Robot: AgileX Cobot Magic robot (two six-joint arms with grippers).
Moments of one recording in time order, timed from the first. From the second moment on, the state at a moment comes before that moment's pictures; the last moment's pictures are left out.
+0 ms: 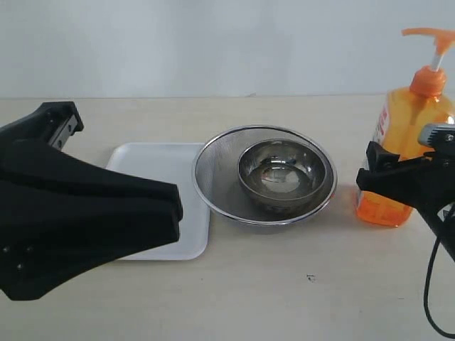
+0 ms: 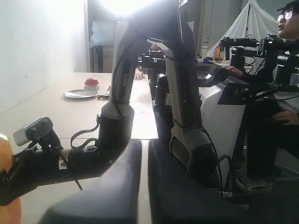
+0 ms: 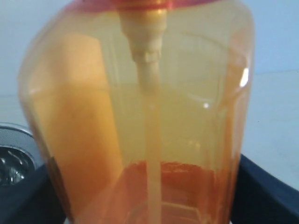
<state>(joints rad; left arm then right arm) -0.44 1.05 -0.47 1.28 -1.21 -1.00 0.32 1.83 -0.32 0.28 -1.27 0.06</state>
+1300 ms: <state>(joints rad) -0.44 1.05 -0.47 1.28 -1.21 -1.00 0.32 1.61 -0.33 0.25 -0.91 -0.43</state>
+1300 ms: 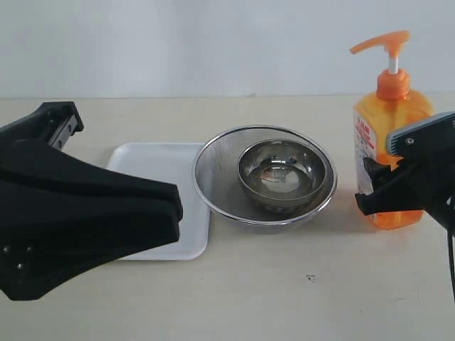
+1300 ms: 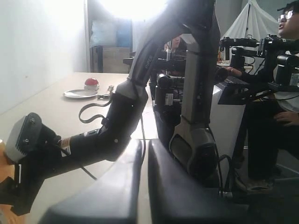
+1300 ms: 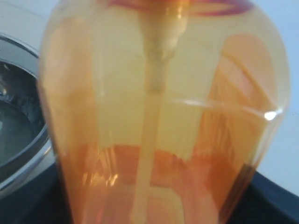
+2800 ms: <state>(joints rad) -0.44 1.05 -0.47 1.26 -1.21 -1.16 0.45 1.60 -0.33 0.45 -0.92 -0.72</state>
